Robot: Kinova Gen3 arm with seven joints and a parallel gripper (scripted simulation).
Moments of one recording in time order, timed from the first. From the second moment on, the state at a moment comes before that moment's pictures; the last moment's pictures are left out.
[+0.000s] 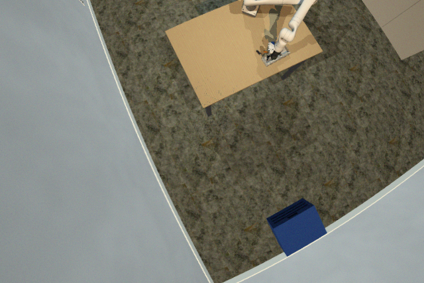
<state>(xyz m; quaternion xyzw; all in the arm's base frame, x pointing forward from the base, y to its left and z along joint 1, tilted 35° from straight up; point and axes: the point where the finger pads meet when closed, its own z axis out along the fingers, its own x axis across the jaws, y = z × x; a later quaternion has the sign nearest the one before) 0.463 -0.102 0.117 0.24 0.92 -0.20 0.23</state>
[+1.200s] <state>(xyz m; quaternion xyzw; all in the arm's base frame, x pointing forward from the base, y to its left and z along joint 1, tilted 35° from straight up) 0.448 -0.083 0.153 0.24 0.92 -0.20 0.23</state>
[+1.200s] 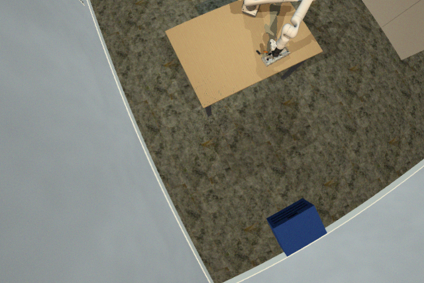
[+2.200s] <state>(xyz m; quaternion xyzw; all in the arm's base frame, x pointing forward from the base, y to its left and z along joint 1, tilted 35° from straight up) 0.357 0.042 0.049 -0.30 0.91 -0.28 0.07</state>
